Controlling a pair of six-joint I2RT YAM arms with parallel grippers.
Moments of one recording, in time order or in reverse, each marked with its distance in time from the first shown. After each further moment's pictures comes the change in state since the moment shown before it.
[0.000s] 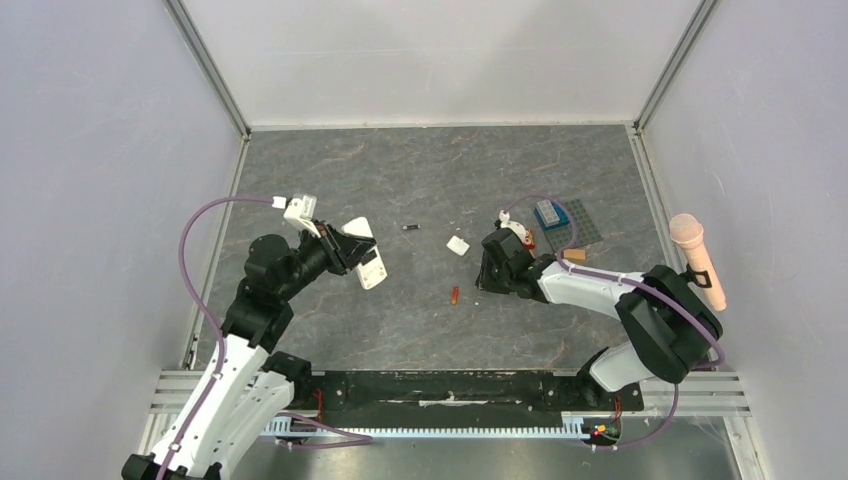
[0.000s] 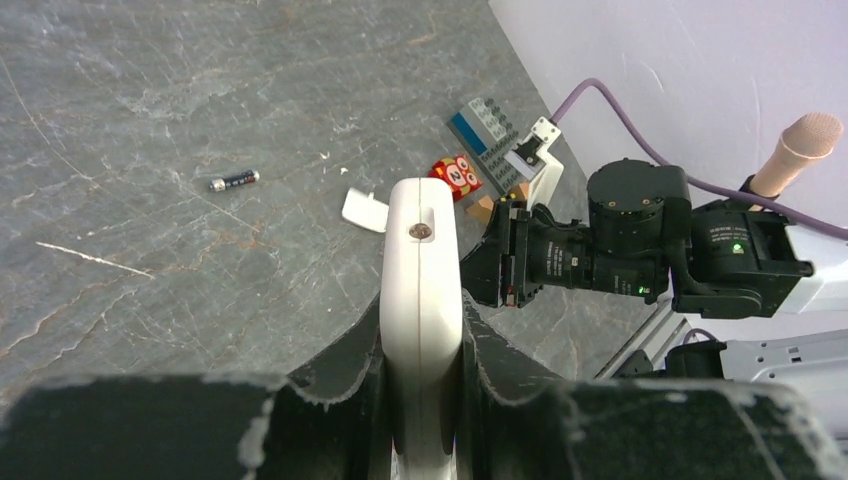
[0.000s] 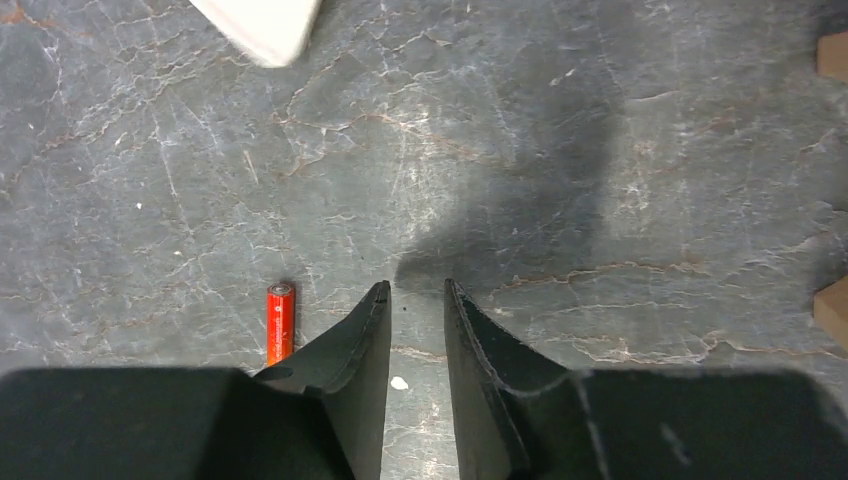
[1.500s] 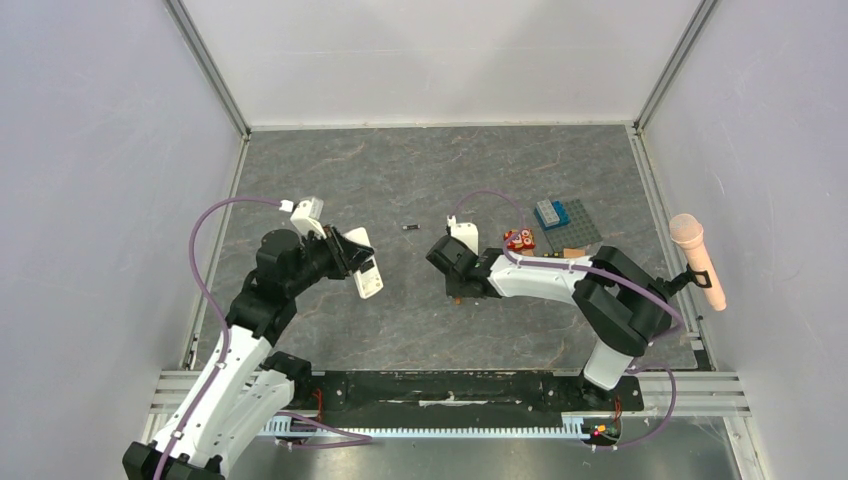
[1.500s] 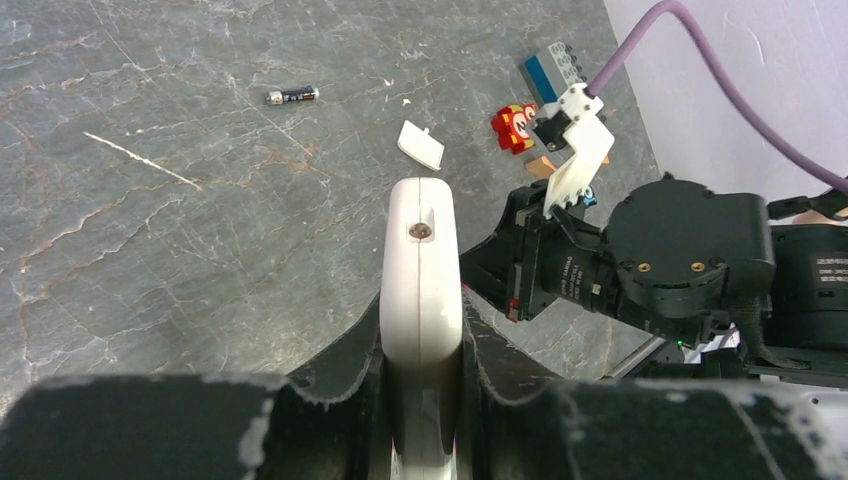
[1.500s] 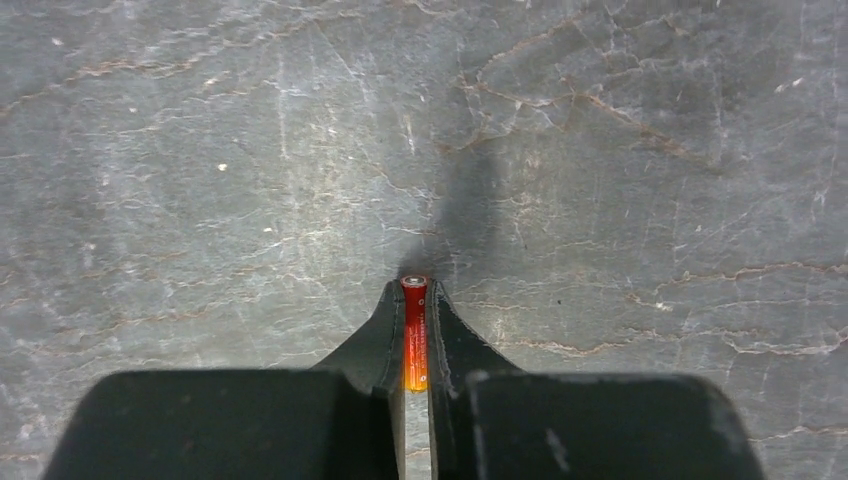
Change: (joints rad) left arm 0.000 0.071 0.011 -0.136 -0.059 -0.001; right arm 0.248 0.245 0.312 -0.253 0.228 0.021
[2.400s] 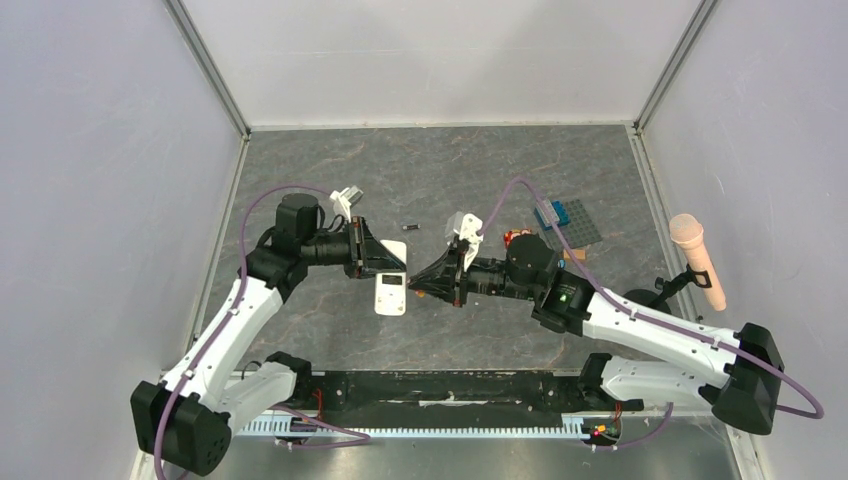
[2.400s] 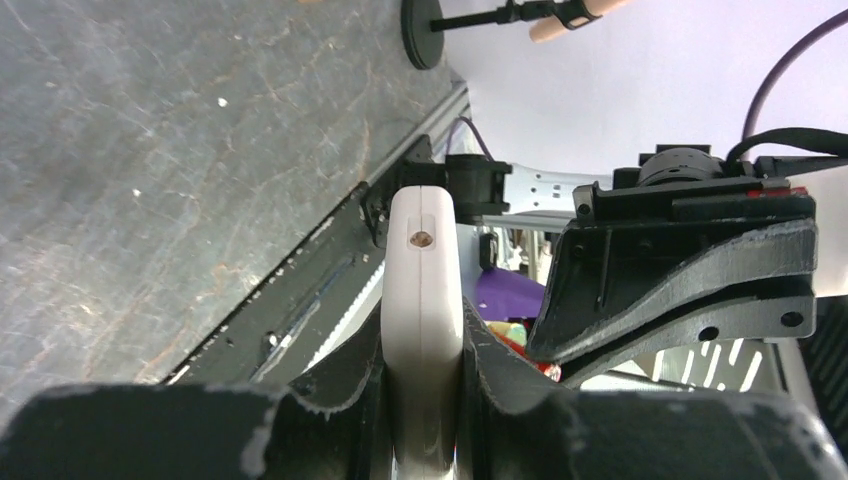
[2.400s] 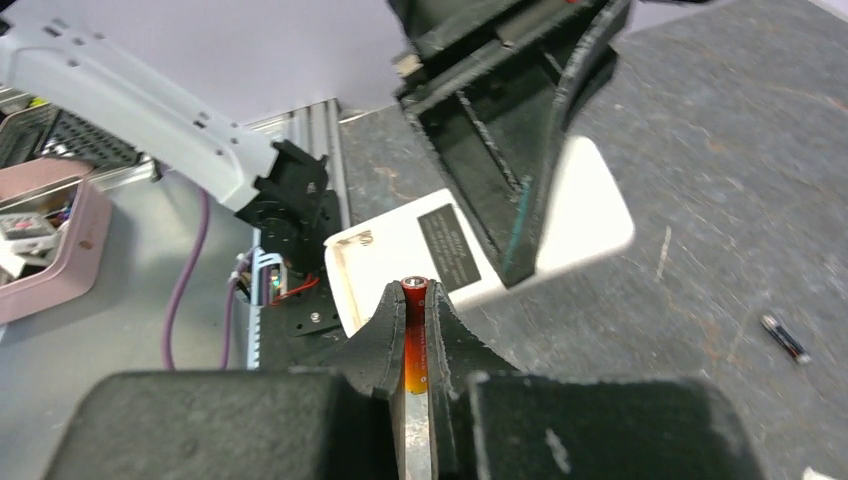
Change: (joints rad) left arm 0.000 0.303 0.220 -0.146 0.608 -0.240; right arm 0.076 -0.655 -0.193 0.595 -0.711 -0.613
